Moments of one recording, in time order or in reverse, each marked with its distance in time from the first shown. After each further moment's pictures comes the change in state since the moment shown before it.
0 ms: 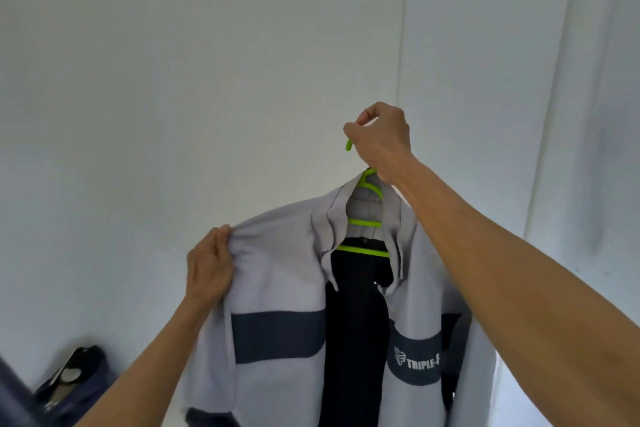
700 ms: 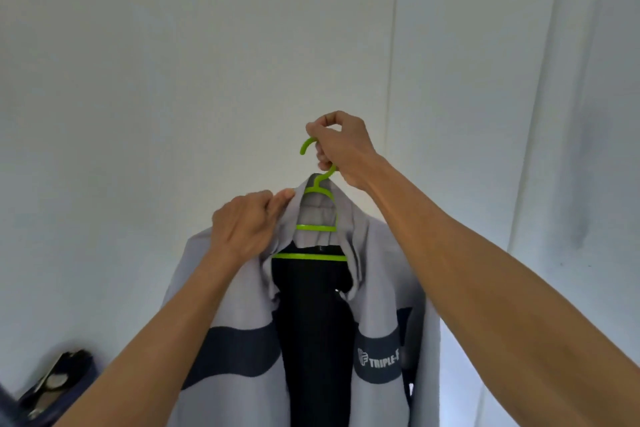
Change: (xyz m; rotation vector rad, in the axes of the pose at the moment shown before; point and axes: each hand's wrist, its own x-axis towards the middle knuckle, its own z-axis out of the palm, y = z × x) left_hand 0.026 0.099 0.014 0.430 -0.218 0.266; right_hand -0.004 0.004 0.036 0.302 -0.267 0.118
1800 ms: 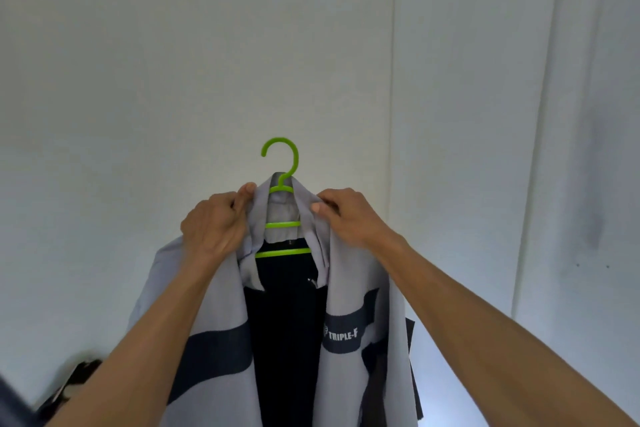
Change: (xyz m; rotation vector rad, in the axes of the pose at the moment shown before) left_hand 0.012 -0.031 -0.022 0.004 0.099 -0.231; right_hand -0.031 0.090 -0.017 -0.649 -0.265 -0.344
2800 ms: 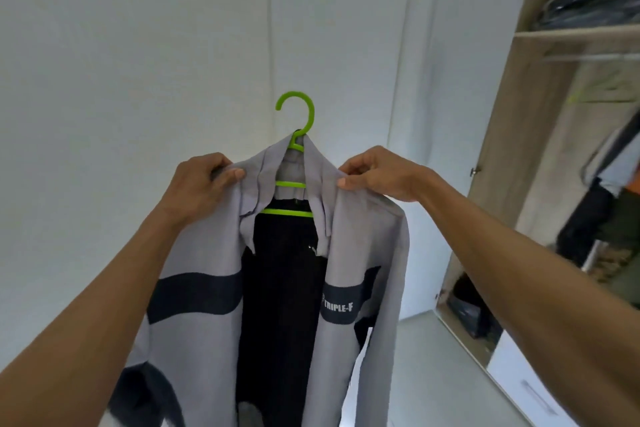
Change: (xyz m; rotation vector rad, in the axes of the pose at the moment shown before) left_hand -0.004 0.043 0.113 -0.487 -0.482 0.508; right_hand -0.107 0.058 -0.108 0.134 -0.120 0.640
